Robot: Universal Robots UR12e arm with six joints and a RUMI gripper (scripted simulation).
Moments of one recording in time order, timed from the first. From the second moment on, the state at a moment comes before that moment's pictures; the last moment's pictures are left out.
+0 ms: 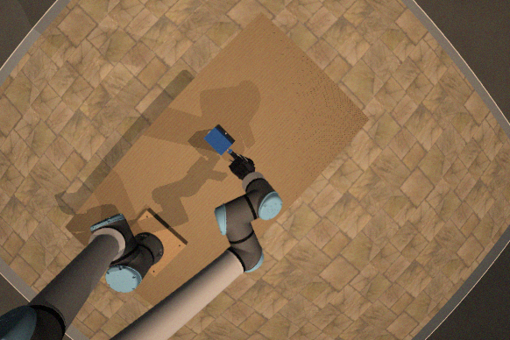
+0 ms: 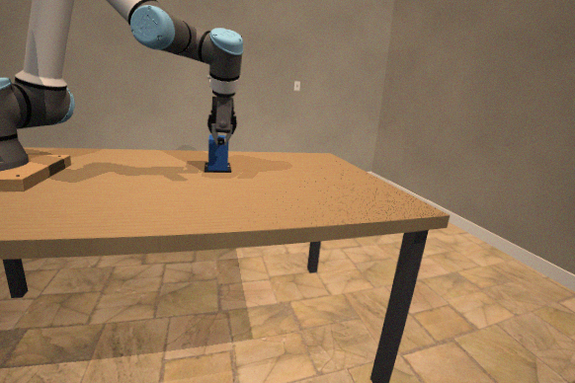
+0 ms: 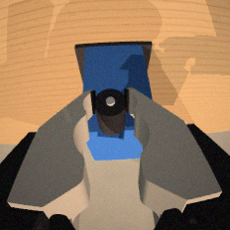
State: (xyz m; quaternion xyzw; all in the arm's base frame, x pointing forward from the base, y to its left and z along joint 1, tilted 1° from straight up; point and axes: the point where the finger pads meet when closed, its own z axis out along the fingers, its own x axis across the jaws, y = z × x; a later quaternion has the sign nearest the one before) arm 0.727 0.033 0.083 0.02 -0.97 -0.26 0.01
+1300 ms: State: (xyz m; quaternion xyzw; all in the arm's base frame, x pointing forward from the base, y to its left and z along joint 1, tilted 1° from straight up) arm 0.749 0.034 0.074 0.02 -0.97 -0.26 0.01
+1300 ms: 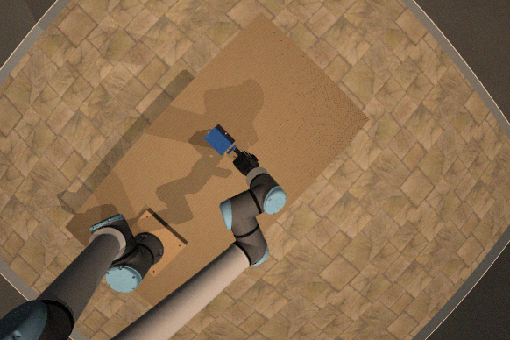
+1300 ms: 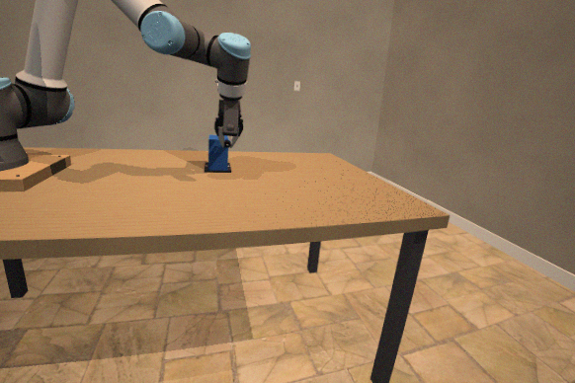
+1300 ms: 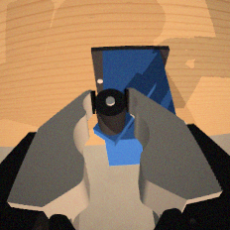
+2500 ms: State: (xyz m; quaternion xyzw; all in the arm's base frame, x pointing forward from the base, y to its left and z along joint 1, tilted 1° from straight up) arm 0.766 0.034 0.050 0.02 -0.97 -0.26 0.01
